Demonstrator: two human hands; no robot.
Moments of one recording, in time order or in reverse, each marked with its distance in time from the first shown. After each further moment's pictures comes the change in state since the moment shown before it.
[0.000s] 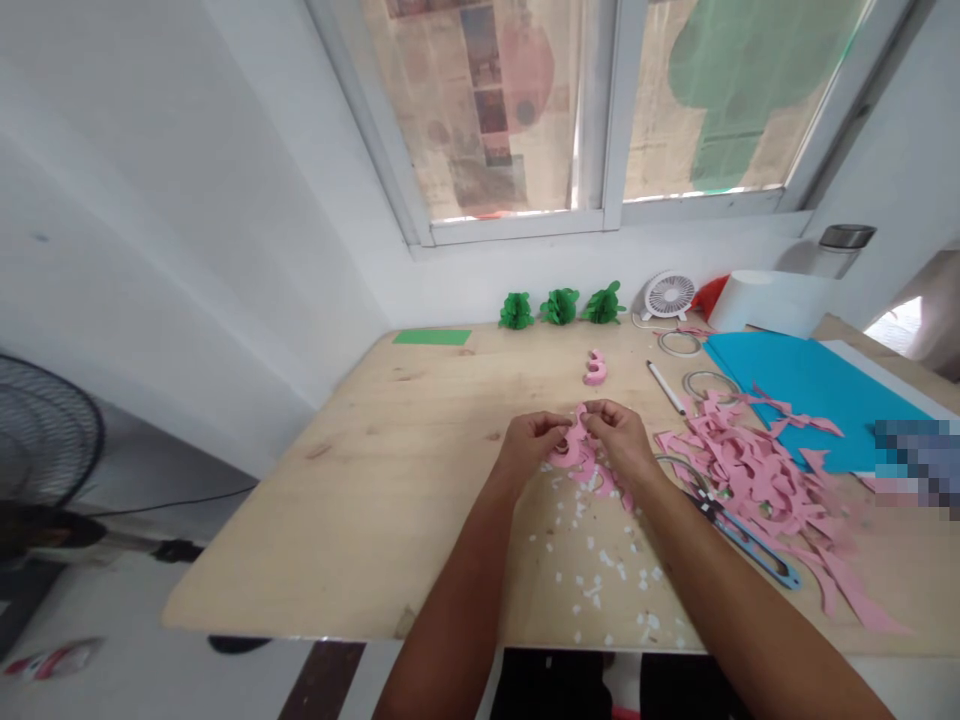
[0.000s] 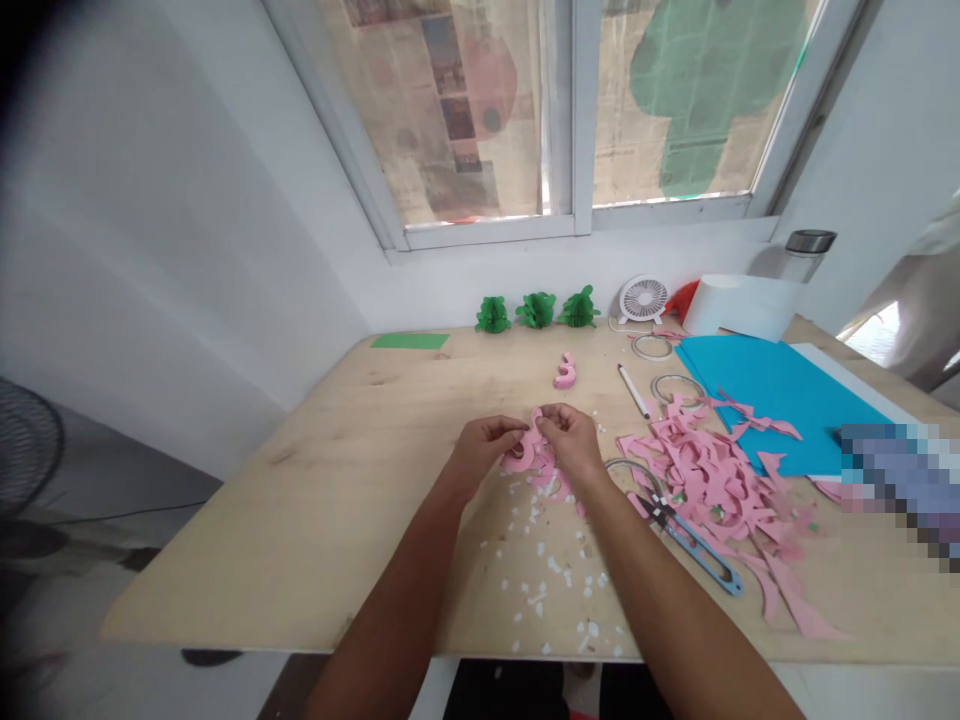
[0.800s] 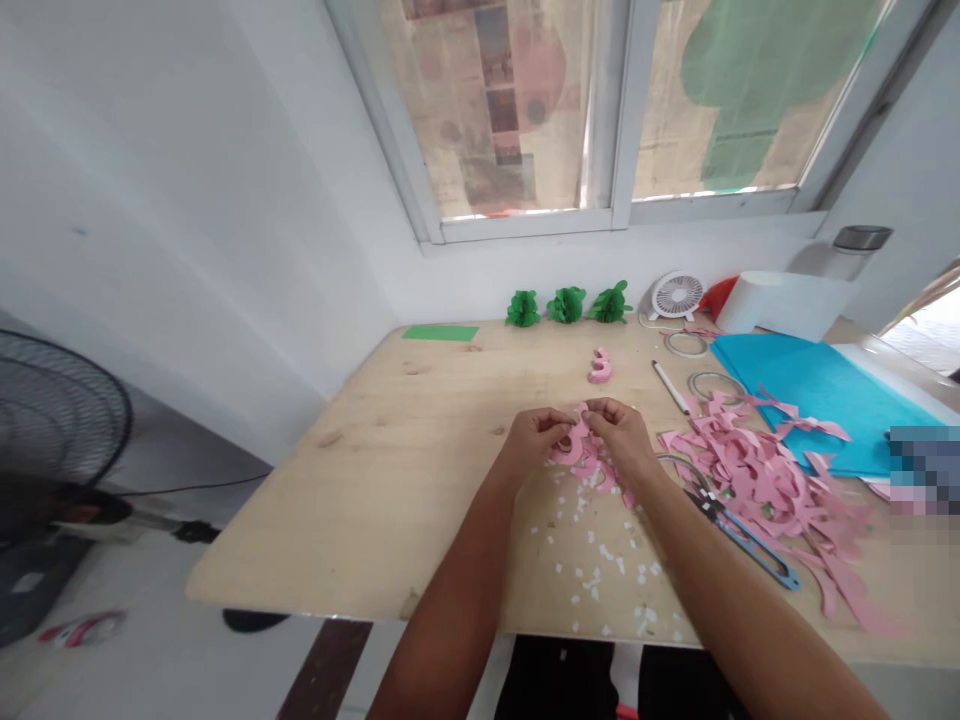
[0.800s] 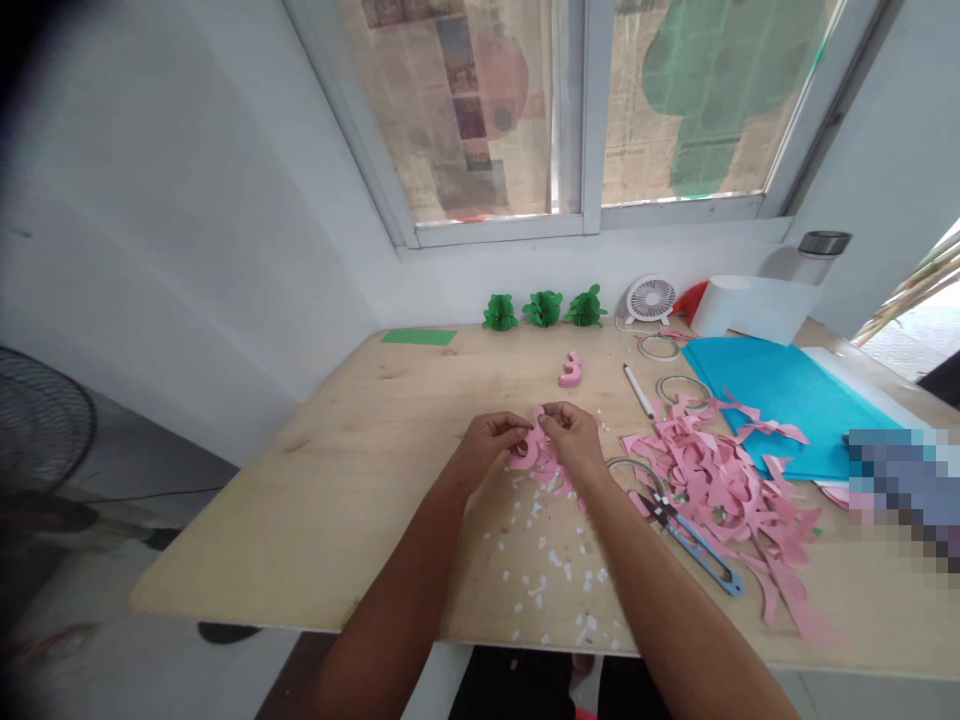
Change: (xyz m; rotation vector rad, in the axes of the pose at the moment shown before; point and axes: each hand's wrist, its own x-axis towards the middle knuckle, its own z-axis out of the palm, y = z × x) left_hand 0.004 -0.006 -0.002 -0.031 -0.064 -0.011; right_hand -0.002 -0.001 -0.001 -0.055 -0.042 -0.030
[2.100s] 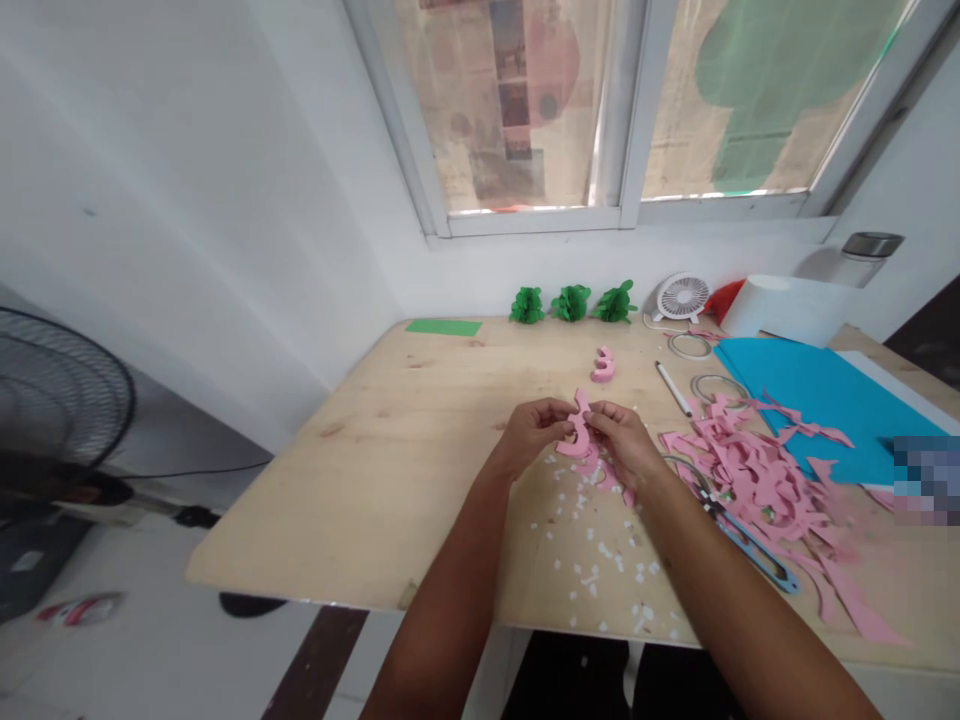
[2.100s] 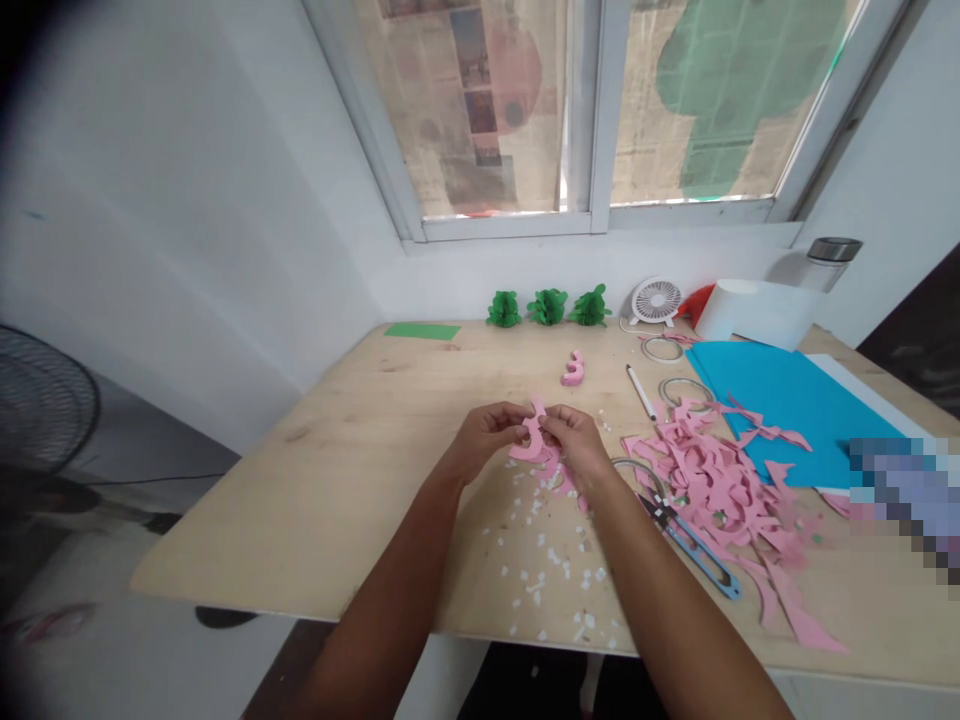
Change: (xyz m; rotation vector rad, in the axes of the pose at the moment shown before) left_hand -0.002 0.004 -0.008 -0.087 -0.125 0.113; right_hand 0.002 0.010 -0.003 0.314 -0.175 0.161
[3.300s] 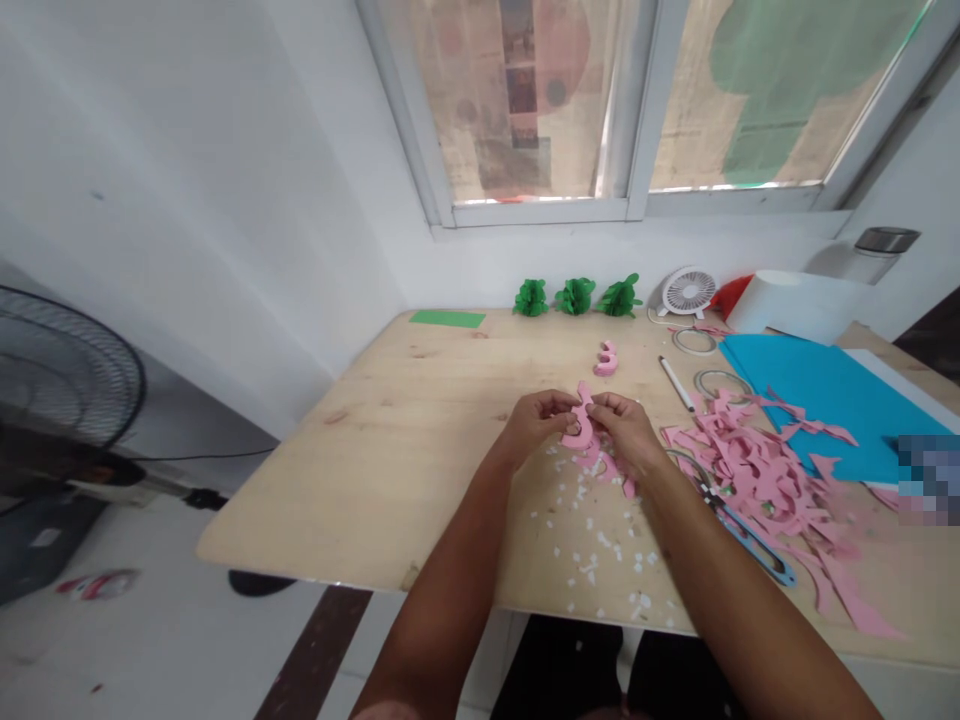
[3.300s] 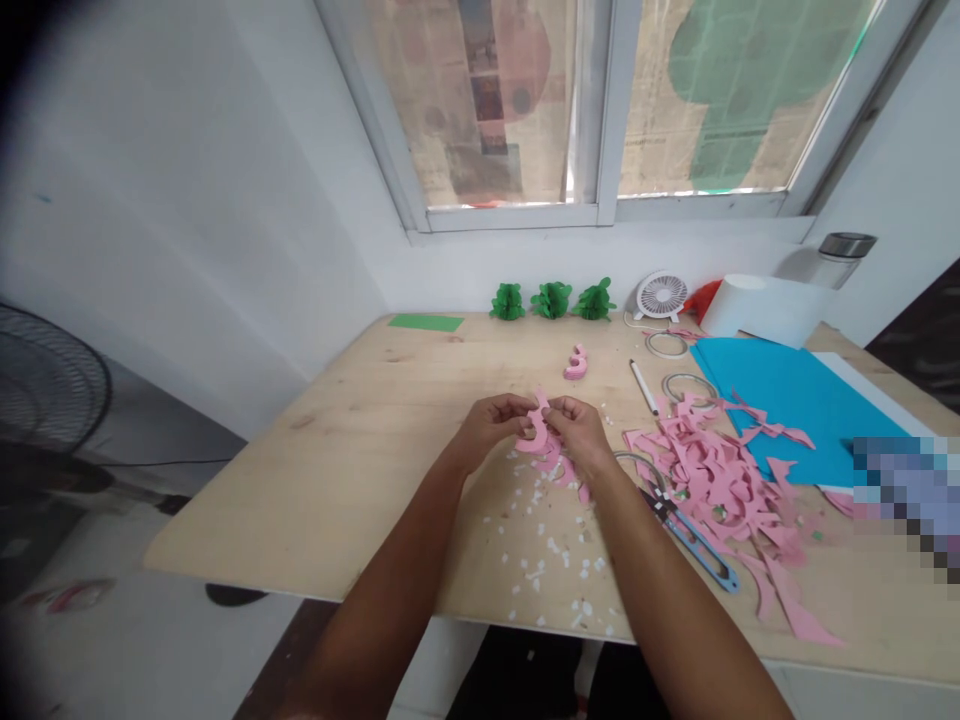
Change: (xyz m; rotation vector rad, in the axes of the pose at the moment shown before) left_hand 0.002 0.001 0.002 -0.036 0.046 -0.026; right_hand 0.001 -0.007 0.001 -0.132 0.063 -0.013
